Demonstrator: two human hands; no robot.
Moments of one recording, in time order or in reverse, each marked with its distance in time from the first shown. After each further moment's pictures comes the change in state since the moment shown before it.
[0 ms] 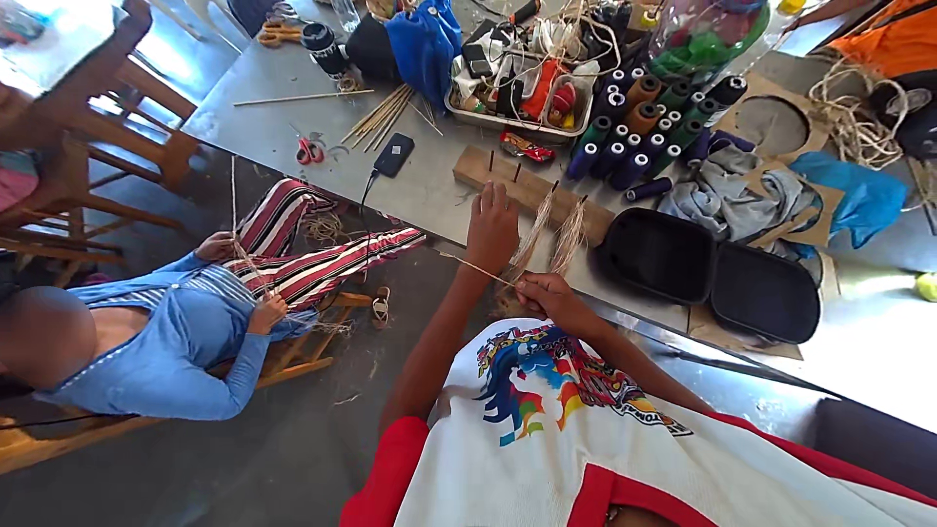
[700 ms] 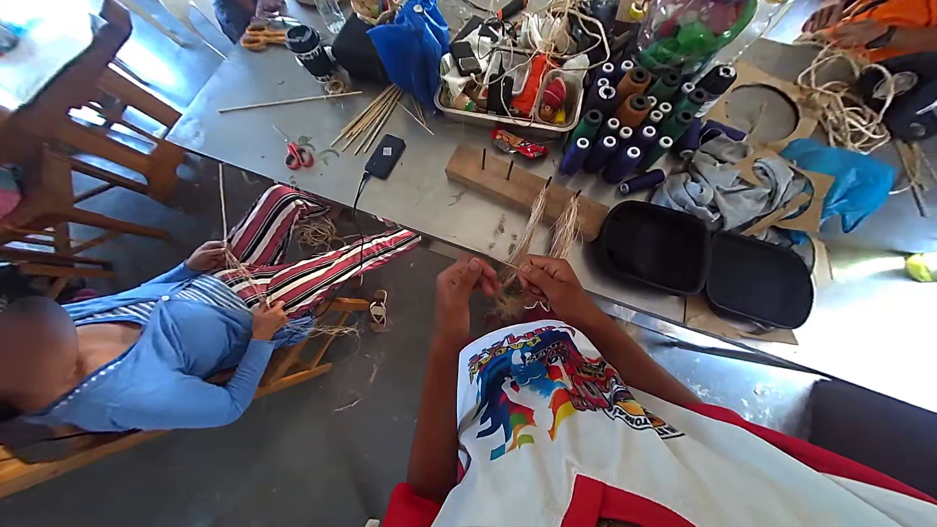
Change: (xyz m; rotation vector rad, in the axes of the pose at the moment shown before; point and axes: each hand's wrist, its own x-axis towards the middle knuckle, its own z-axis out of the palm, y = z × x) left_hand -0.119 -0.002 -0.004 -1.517 0.249 -0.172; right_hand 0.006 -0.001 -0.002 -0.024 0.122 -0.207
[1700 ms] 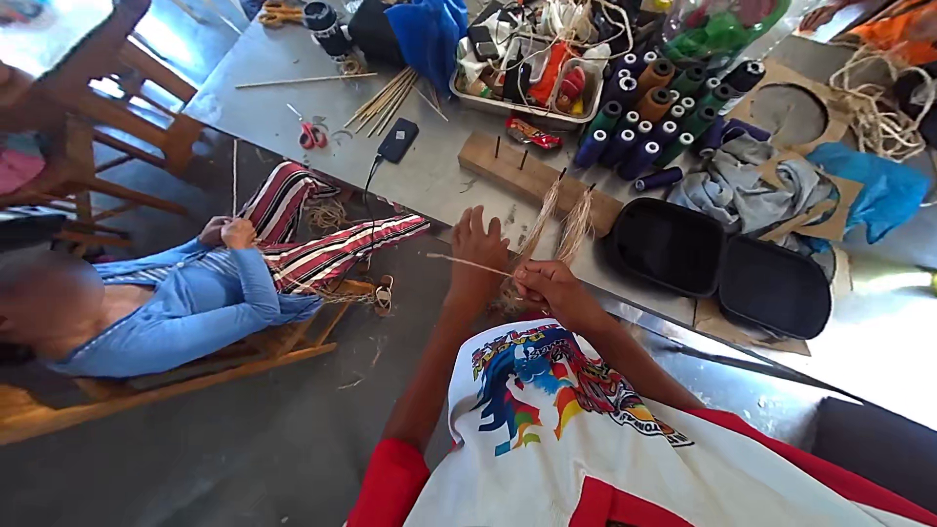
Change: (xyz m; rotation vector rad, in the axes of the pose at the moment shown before) left_hand 0.034 -0.006 0.009 1.390 -0.073 0.160; right_hand -0.009 -0.014 0.026 0.133 -0.124 0.149
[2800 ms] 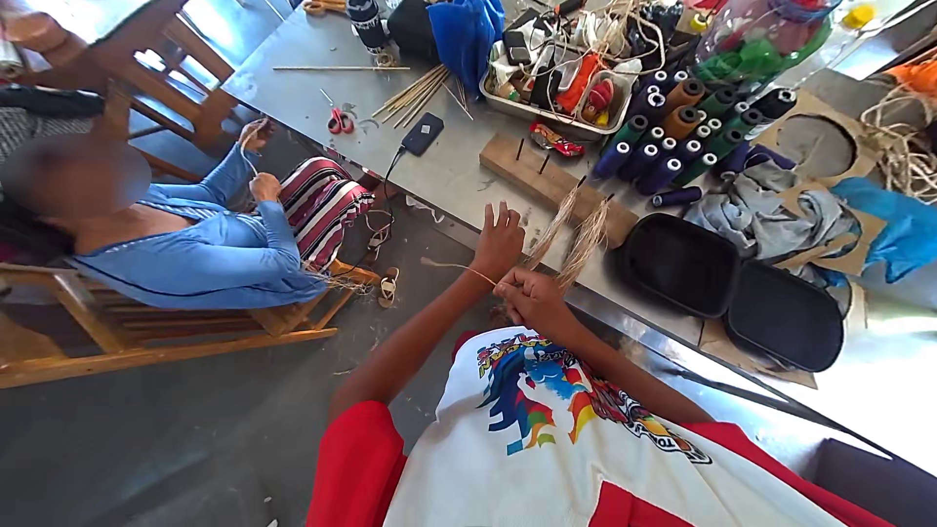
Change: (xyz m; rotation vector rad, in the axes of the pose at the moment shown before) left_hand 0.038 -0.015 0.035 0.326 -0.396 0.106; right_hand 0.004 0.015 0.030 -0.293 0.056 0.134
